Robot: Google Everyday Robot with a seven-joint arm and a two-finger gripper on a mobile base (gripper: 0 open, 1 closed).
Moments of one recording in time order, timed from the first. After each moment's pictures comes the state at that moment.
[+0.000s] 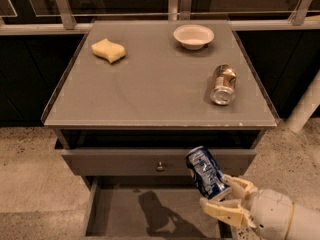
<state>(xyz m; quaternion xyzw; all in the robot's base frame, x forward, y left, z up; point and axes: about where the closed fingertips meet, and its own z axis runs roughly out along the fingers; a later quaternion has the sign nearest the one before) 0.358 -0.143 0.735 -0.29 0.73 0.35 0.51</state>
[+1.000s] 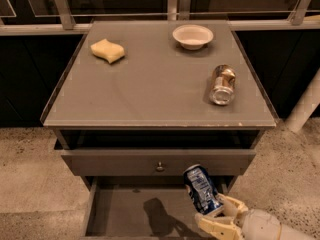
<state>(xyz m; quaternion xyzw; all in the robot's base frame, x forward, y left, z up) 0.340 -0.138 0.676 -0.23 0.73 0.40 0.50</state>
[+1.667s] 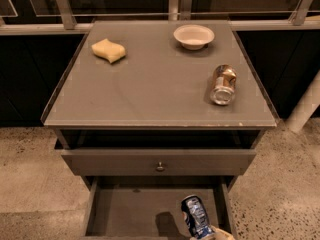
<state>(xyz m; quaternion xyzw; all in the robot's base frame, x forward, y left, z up) 0.306 -0.129 0.562 -0.11 0.76 0.46 0.44</state>
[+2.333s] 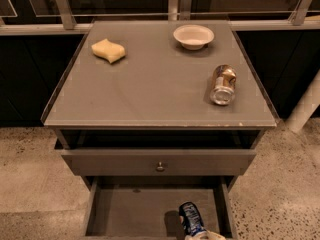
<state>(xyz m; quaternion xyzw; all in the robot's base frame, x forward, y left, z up) 0.322 -0.130 0.478 -0.06 0.81 0.46 0.37</state>
